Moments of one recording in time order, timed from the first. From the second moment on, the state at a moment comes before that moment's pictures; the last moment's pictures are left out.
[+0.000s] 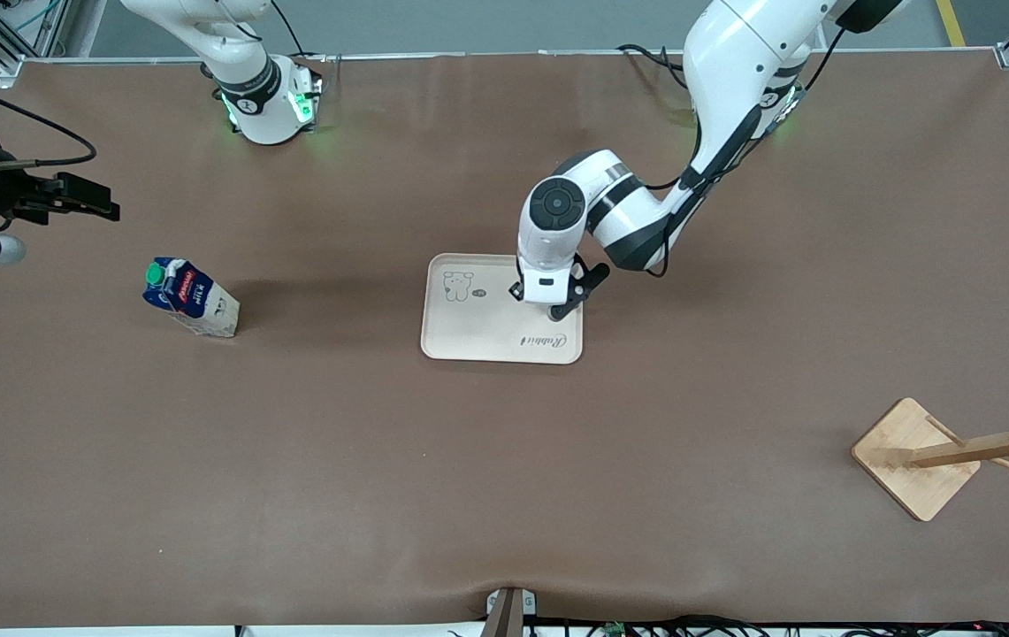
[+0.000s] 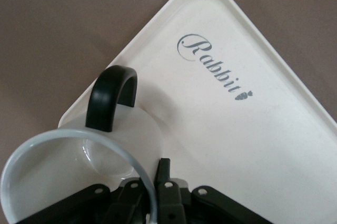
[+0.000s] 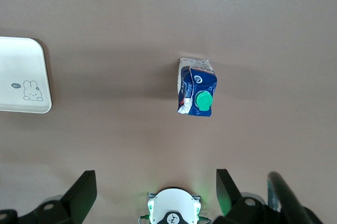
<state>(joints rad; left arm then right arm) -0.39 0.62 -0.45 -1.78 0.19 2.29 -1.65 -0.07 0.03 0.06 -1.56 0.04 1.35 -0.03</state>
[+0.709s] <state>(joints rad) -0.39 0.65 -0.44 -1.75 0.20 2.29 -1.65 -0.07 0.10 0.06 -1.56 0.04 1.34 -0.03</state>
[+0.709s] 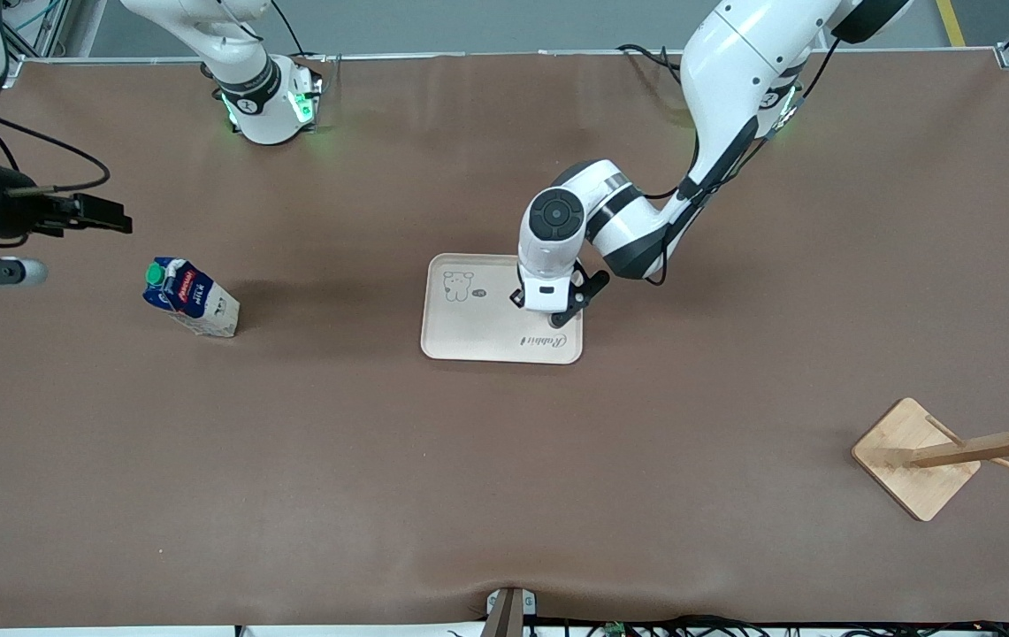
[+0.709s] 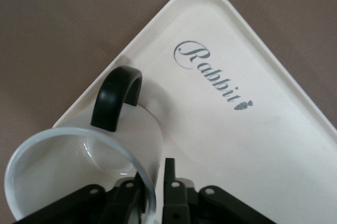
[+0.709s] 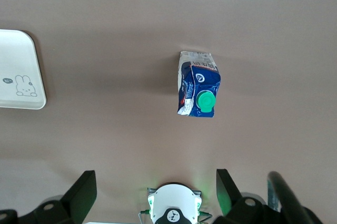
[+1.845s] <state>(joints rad) -0.25 0.39 -0.44 -1.52 0.25 1.82 -1.45 -0.13 0.27 0.05 -1.58 0.04 1.50 -0.03</state>
